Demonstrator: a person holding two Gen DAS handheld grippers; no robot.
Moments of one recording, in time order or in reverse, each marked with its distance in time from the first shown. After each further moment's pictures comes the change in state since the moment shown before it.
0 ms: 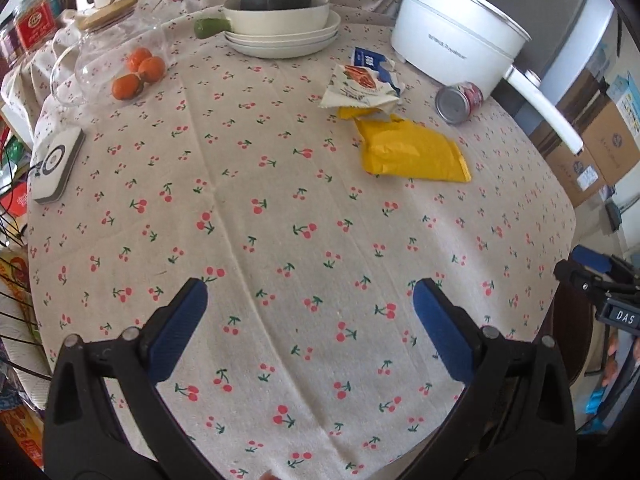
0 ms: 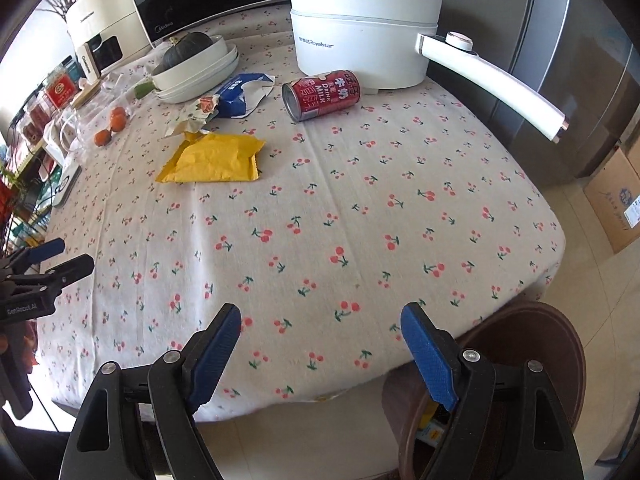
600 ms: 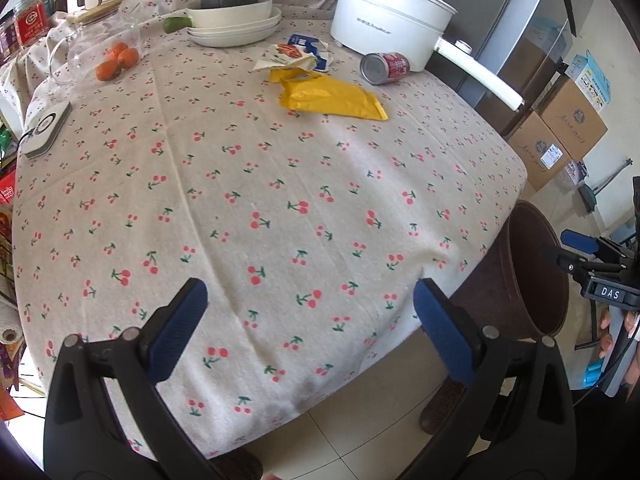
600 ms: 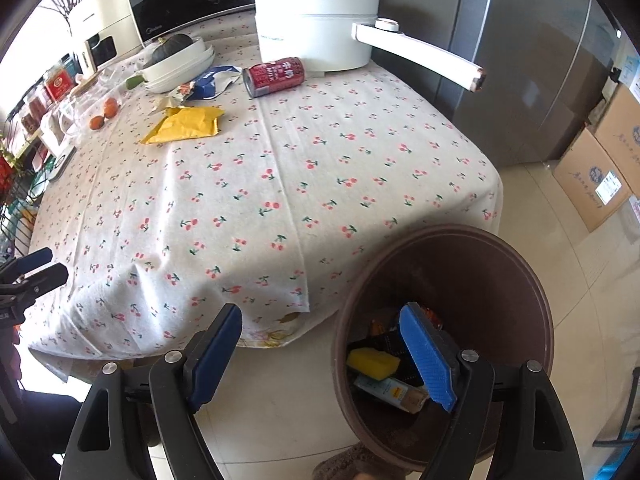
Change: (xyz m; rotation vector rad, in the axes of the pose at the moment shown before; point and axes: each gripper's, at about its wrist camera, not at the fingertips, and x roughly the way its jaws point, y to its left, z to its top) left arm -0.035 -0.041 -0.085 0.072 -0.050 -0.078; right arm -0.049 -0.045 -0.087 -0.025 -0.039 -0.086
